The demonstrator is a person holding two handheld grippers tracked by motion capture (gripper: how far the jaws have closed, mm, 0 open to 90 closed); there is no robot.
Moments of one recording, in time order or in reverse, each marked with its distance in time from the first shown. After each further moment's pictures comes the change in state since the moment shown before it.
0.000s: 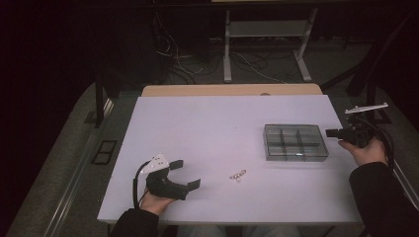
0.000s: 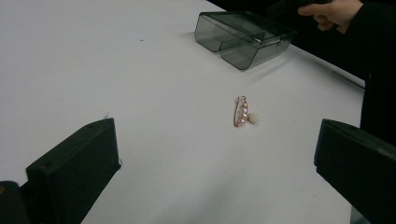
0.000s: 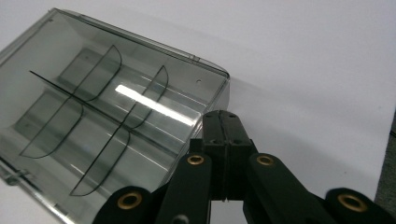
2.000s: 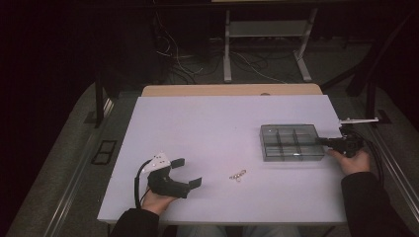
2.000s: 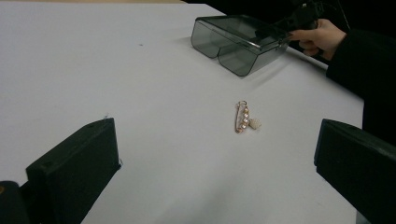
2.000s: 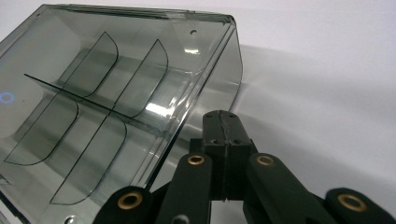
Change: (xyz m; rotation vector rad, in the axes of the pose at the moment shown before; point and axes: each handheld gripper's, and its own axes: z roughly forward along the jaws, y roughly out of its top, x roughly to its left) left arm 0.002 0.002 0.004 -0.015 0.001 0.003; right arm -0.001 -0.033 0.039 -0.072 0.121 0.116
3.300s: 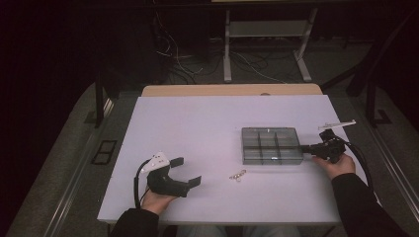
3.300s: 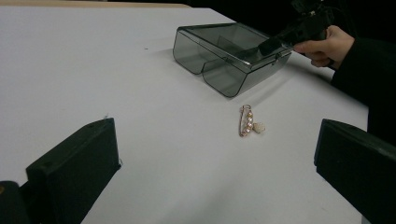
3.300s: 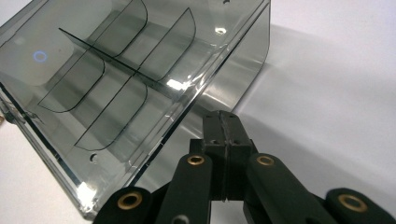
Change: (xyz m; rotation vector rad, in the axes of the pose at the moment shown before) left arm 0.000 0.001 0.000 -0.011 0.012 -0.001; right arm 0.057 -0.003 0.018 0.087 0.105 -0.105
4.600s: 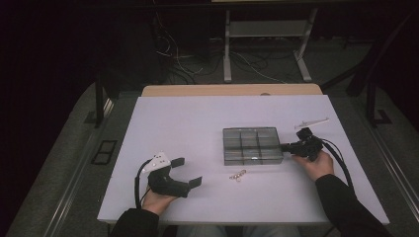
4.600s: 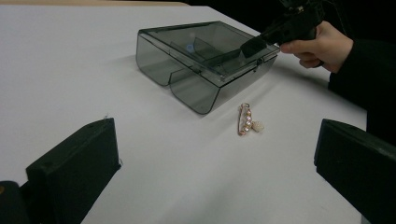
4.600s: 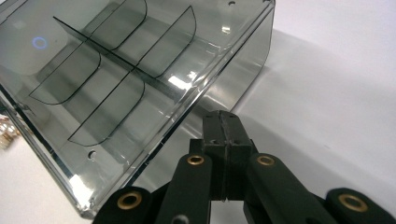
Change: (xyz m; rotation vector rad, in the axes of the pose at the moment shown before) left arm -0.001 0.000 0.002 0.007 -0.006 0.005; right arm 0.048 0.023 0.038 0.027 -0.005 -0.076
